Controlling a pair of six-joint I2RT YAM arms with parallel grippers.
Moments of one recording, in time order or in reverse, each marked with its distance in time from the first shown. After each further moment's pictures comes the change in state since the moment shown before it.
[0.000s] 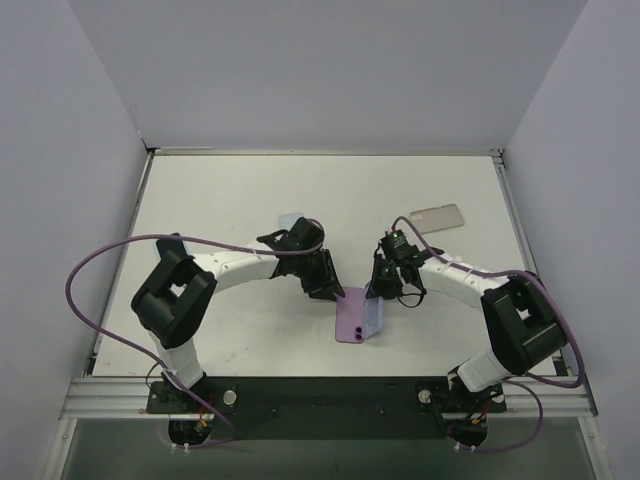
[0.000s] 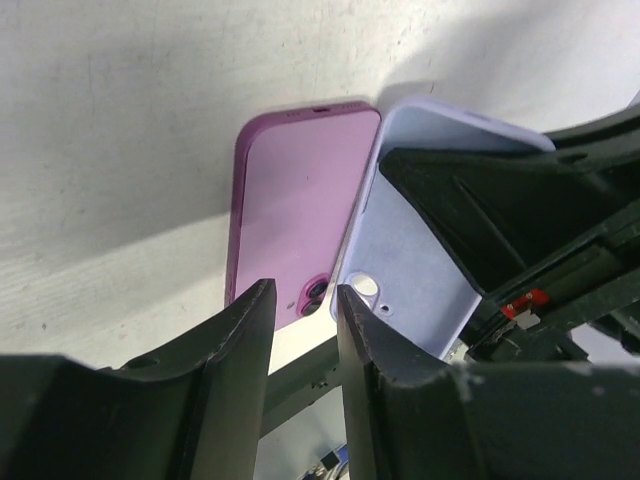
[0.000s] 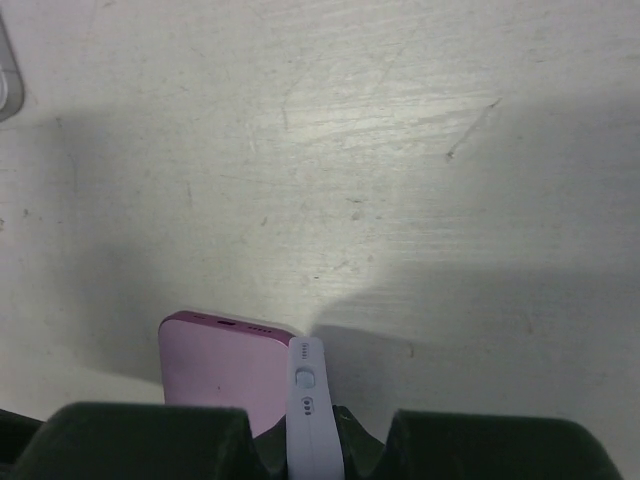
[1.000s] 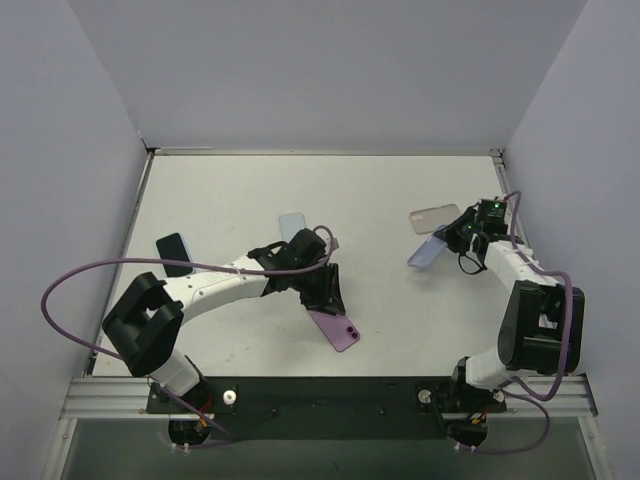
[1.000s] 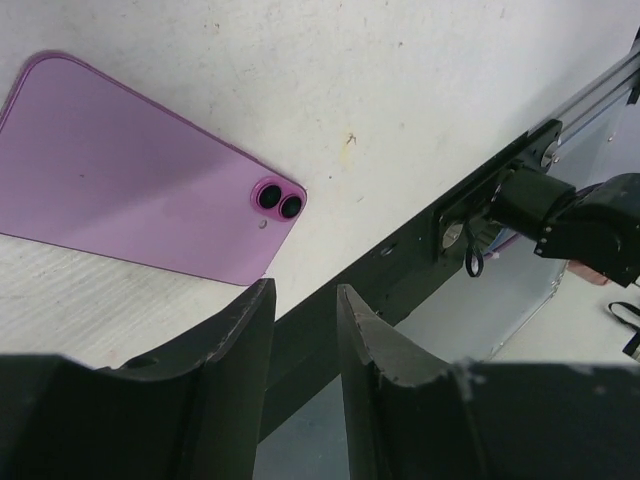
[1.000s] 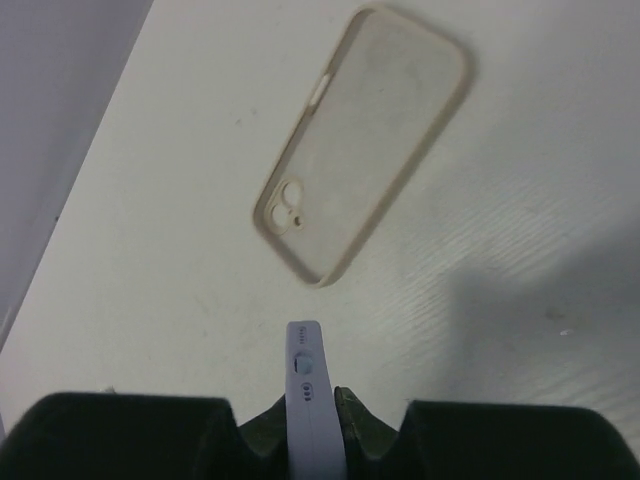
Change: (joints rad) left arm -0.111 -0.222 -0.081 -0.070 -0.024 0.204; right arm -0.607 -0.027 0.084 0.220 -0.107 0.119
